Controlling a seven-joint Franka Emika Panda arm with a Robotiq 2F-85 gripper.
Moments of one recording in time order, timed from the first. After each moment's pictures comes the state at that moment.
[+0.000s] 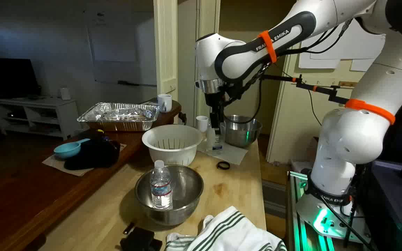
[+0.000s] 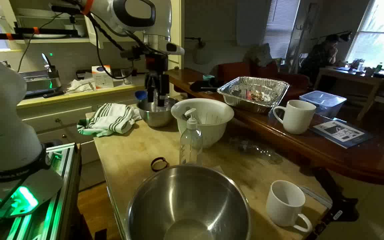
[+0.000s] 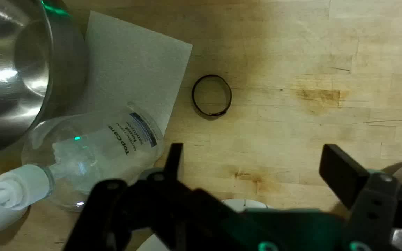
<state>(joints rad) -0.01 -0.31 0.06 -2.41 -0.22 1.95 -0.02</state>
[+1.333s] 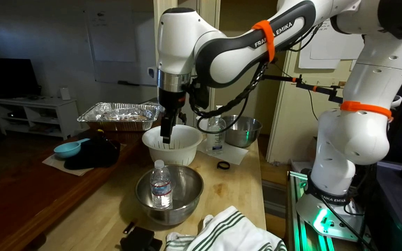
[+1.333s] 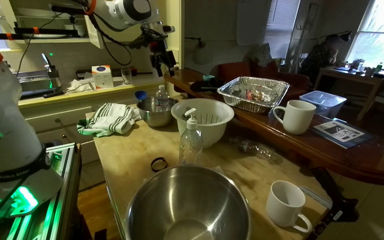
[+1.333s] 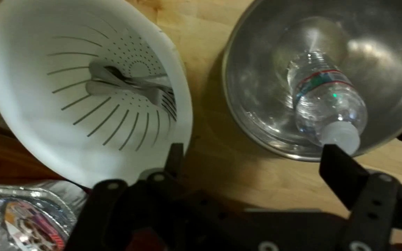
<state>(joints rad) 0.16 -0.11 0.28 -2.16 -0.27 2.17 0.20</state>
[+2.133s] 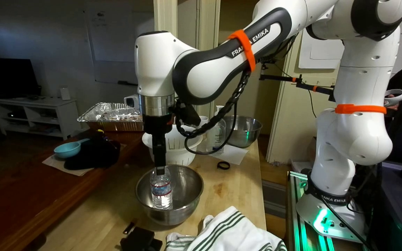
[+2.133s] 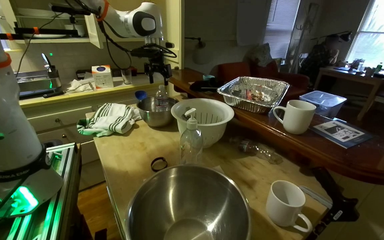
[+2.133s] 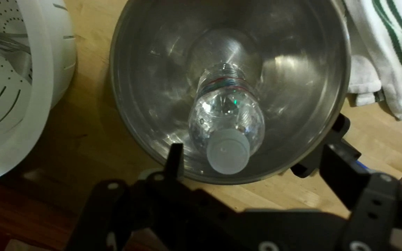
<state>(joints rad) 0.23 0.06 0.28 -2.08 -0.11 2.16 -0.09</state>
